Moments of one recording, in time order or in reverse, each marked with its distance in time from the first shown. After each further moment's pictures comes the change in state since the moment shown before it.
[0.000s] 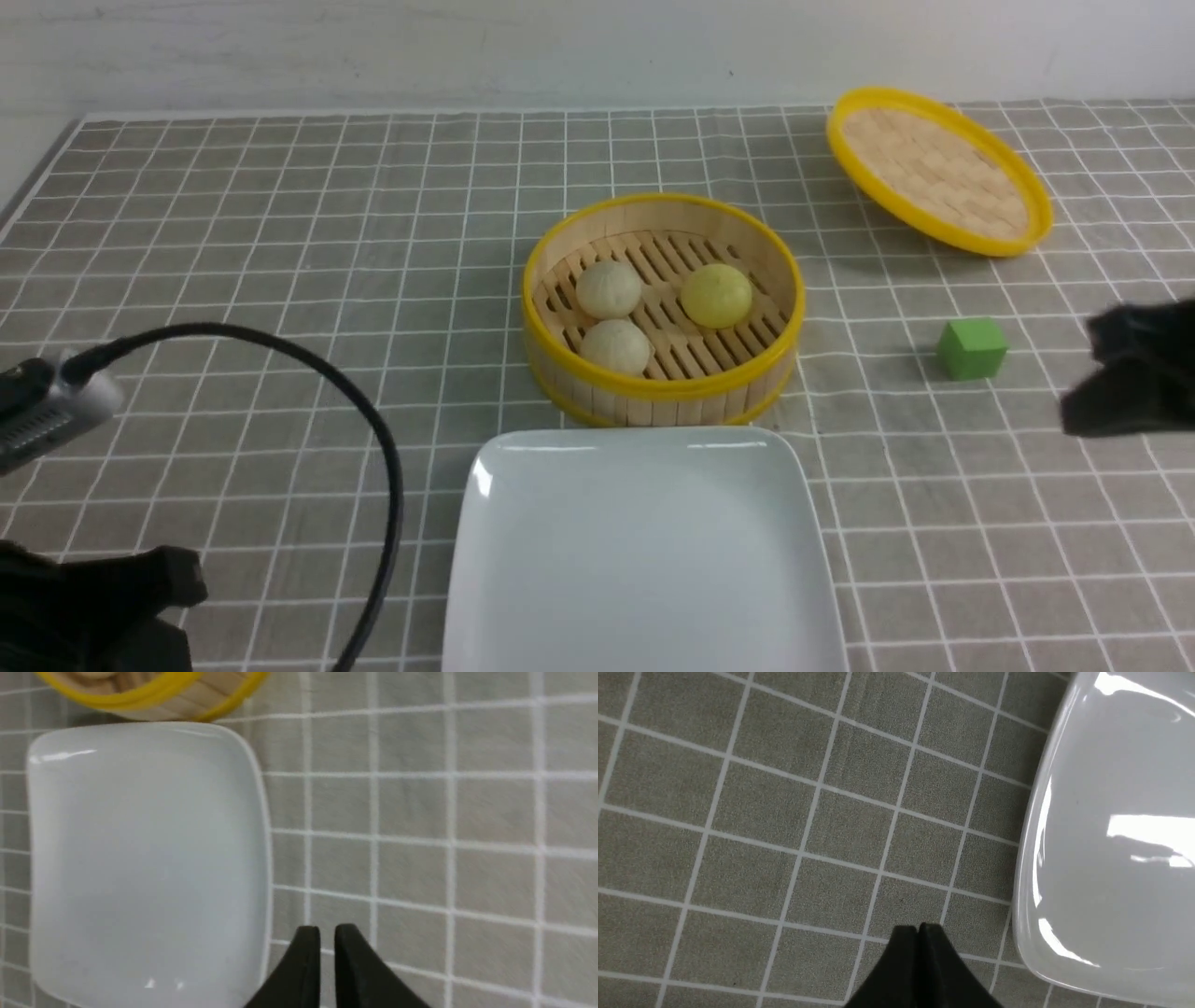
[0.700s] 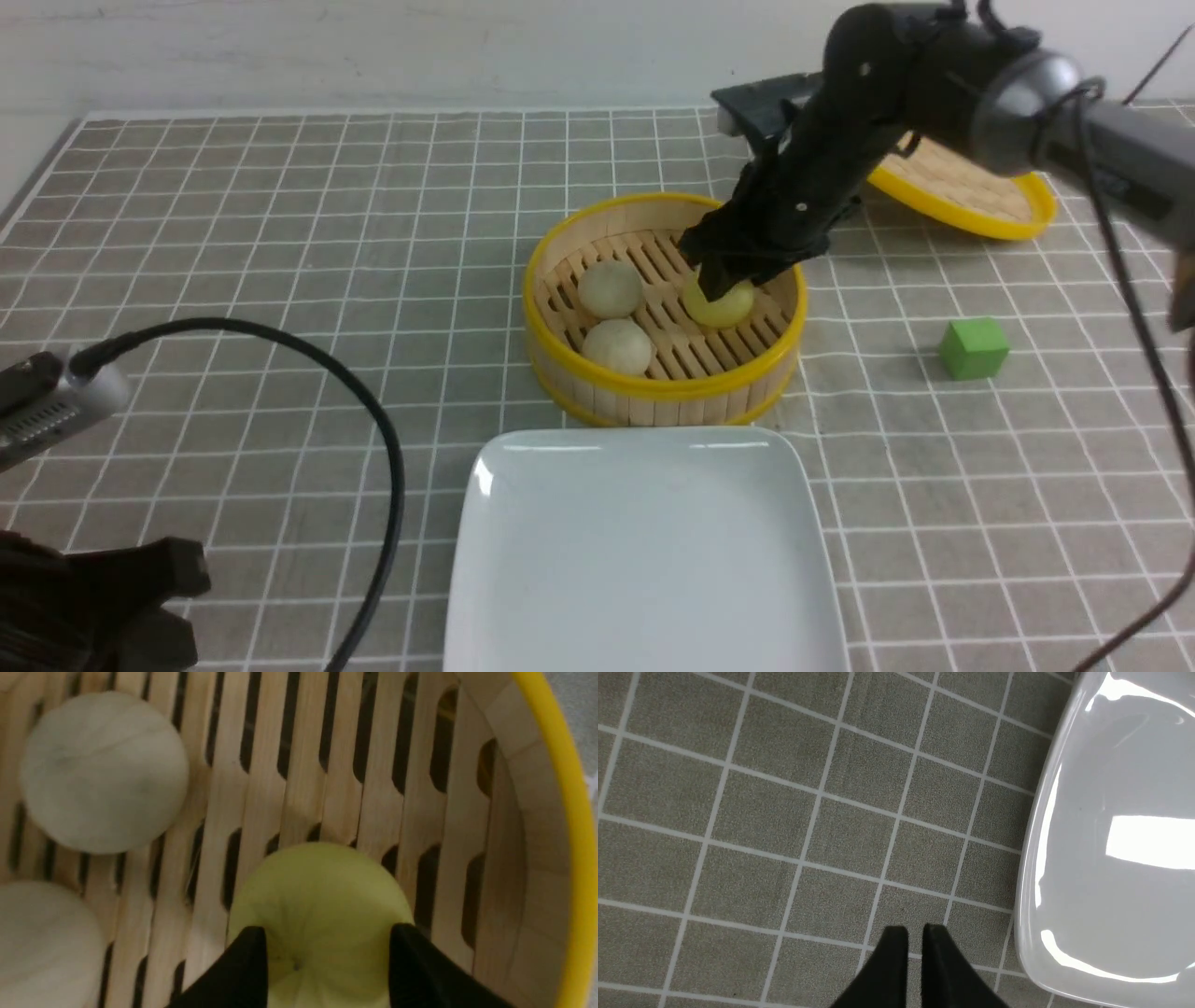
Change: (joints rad) right arm 0.290 0.975 -1.039 -0.324 0.034 0.027; left arm 0.000 0.011 0.000 0.000 -0.020 0.001
